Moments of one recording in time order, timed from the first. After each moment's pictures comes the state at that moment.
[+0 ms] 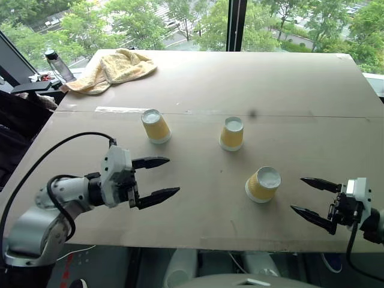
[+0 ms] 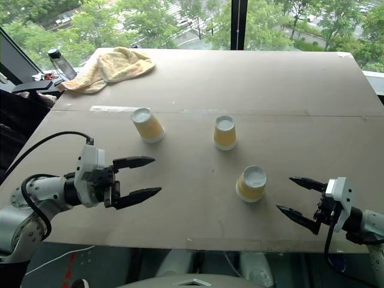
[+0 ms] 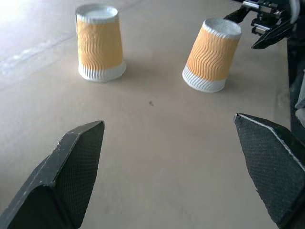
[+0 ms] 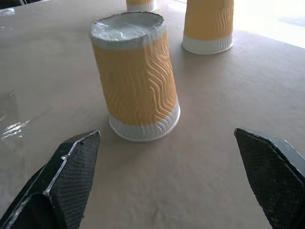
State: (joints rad) left arm 0.04 0.89 0.27 -0.46 -0.75 0.43 -1.12; right arm 0.30 -0.69 -0.26 -0.27 0.58 0.07 1.15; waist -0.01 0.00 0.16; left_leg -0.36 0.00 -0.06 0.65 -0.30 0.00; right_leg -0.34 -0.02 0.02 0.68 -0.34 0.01
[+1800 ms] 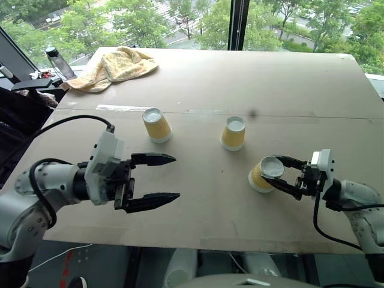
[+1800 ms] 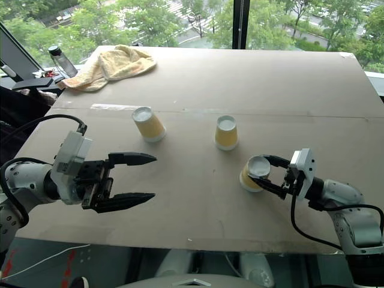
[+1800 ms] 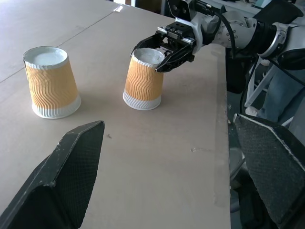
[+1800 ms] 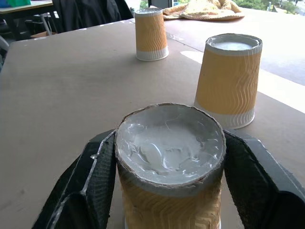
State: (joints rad) left arm 0.03 0.97 0.36 -0.56 -0.93 0.60 -1.16; right arm 0.03 -0.62 -0.09 -0.25 0.53 0.22 1.00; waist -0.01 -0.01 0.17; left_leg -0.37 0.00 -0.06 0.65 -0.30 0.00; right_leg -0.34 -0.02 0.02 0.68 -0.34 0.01
